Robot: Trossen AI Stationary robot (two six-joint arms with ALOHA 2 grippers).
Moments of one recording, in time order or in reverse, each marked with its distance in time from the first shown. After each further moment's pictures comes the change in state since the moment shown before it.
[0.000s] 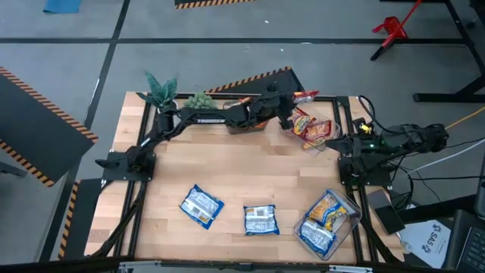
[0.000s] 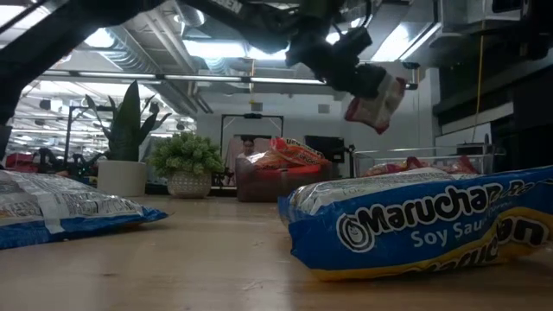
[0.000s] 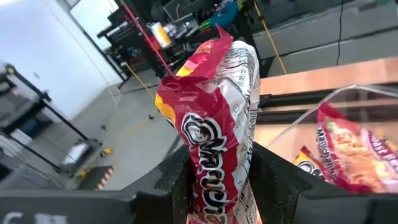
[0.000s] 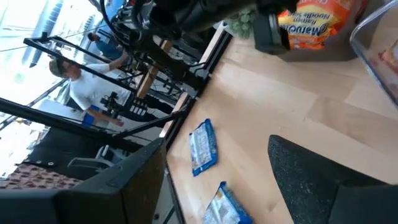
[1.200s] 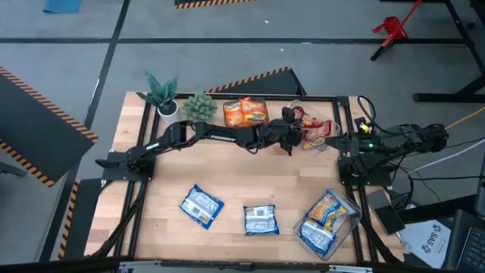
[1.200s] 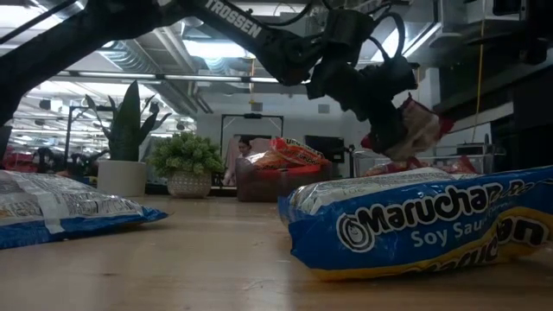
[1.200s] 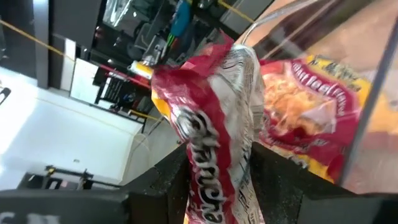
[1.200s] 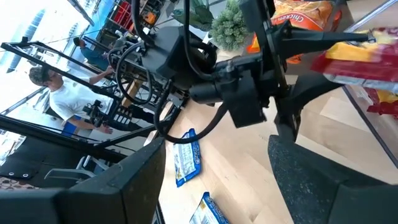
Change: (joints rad) left arm -0.115 0.182 0.027 0.127 -0.061 0.527; right arm 0.000 0.000 0.000 -0.039 0.070 -0.019
